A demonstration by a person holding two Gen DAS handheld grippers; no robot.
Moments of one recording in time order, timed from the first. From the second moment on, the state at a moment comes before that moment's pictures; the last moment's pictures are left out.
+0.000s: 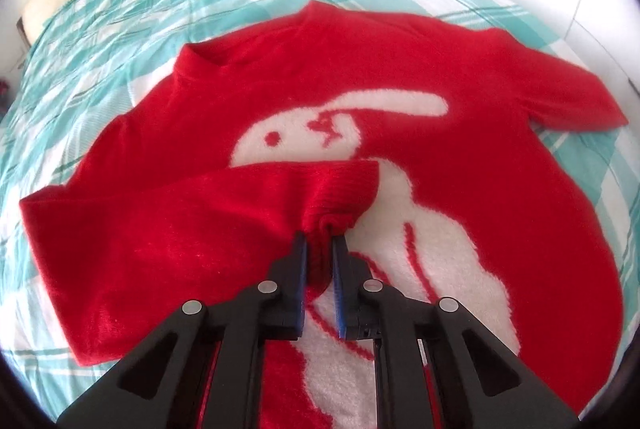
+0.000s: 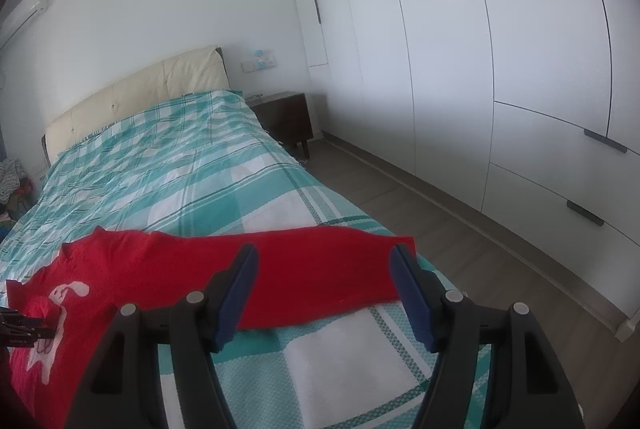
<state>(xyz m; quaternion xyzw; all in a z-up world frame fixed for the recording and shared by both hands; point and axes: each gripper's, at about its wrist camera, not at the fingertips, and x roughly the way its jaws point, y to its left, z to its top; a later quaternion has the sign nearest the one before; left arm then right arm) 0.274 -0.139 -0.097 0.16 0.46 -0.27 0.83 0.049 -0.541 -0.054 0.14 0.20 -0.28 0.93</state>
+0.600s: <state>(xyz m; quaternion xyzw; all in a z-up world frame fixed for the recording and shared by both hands) 0.252 0.300 -0.095 -0.31 0.38 0.10 0.87 0.056 -0.530 -0.056 0.12 0.21 -0.27 0.93</state>
